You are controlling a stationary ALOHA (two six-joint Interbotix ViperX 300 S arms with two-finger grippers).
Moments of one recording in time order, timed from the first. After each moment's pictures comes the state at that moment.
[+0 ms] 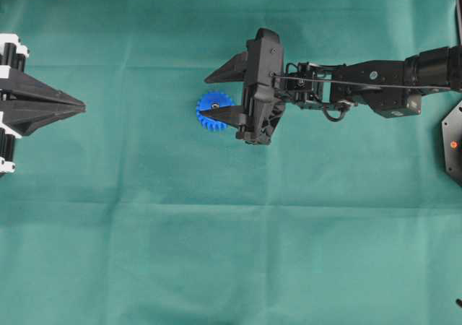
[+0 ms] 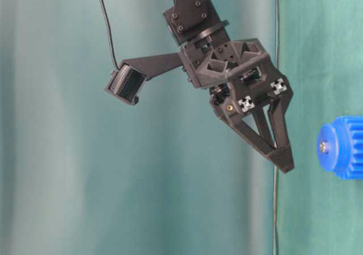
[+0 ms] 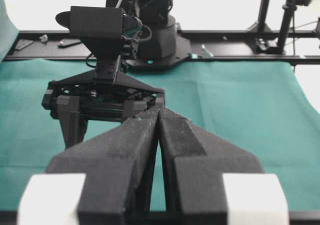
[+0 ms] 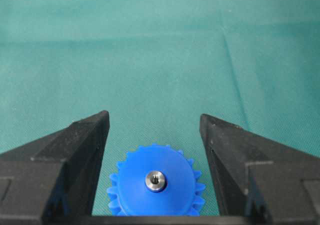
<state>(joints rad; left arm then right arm) -0.02 -0.96 1.19 0.02 -0.24 -0.01 -0.12 0.18 0.63 0.00 -0.38 -0.02</state>
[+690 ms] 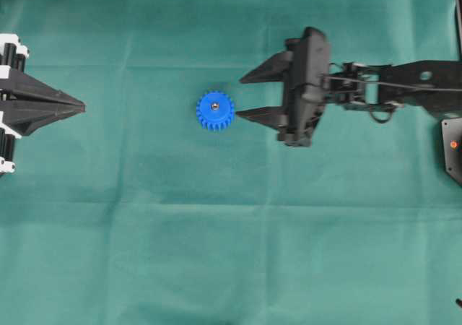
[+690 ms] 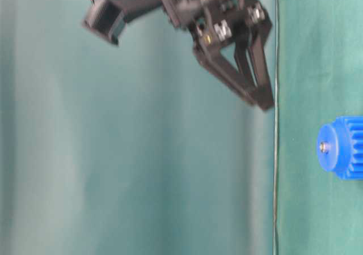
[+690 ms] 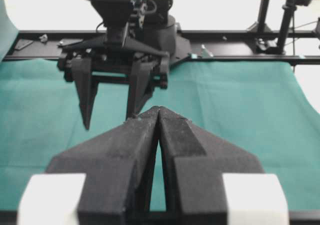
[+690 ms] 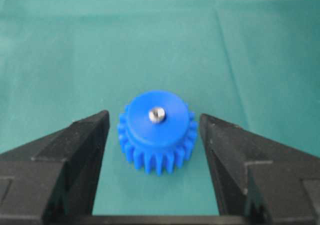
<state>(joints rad) -0.02 -0.96 1.19 0.02 -0.24 -0.01 -0.12 -0.06 0.86 0.00 -0.37 -0.02</state>
